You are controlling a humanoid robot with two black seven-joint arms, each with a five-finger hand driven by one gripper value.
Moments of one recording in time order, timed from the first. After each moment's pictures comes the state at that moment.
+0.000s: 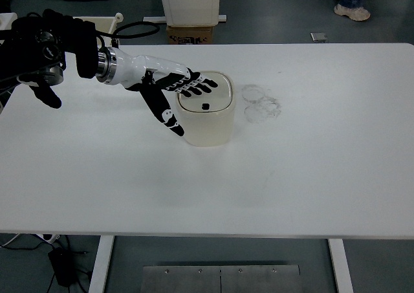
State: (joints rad) left arm -1.53 0.57 0.11 -1.27 0.53 -0.46 0.08; right arm 0.00 0.00 0.36 0.20 -0.14 -0.05 0.16
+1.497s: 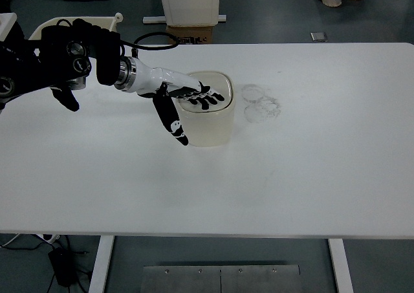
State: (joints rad) left arm -1.53 0.49 0.14 -1.22 0.63 -0.46 0.08; right arm 0.00 0.00 0.36 0.20 -0.14 -0.05 0.16
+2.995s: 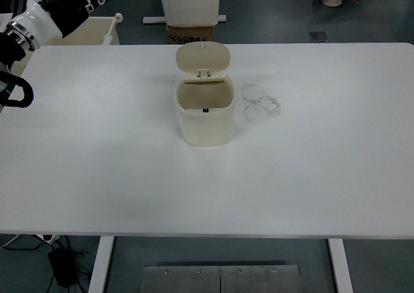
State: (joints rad) left arm -0.98 0.56 -0.68 -0.86 -0.02 -0.36 -0.06; right arm 0.00 0.00 0.36 0.20 -0.14 -0.05 0.16
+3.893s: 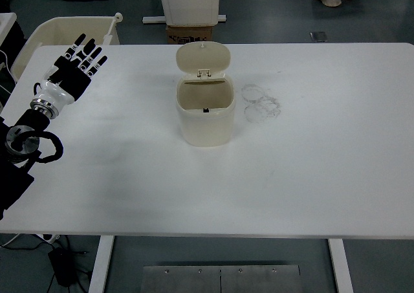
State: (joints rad) left arm -0.81 0.30 -0.82 -0.45 -0.16 -0.49 -0.11; right arm 0.01 0.00 0.36 0.21 -0.14 -0.04 0.16
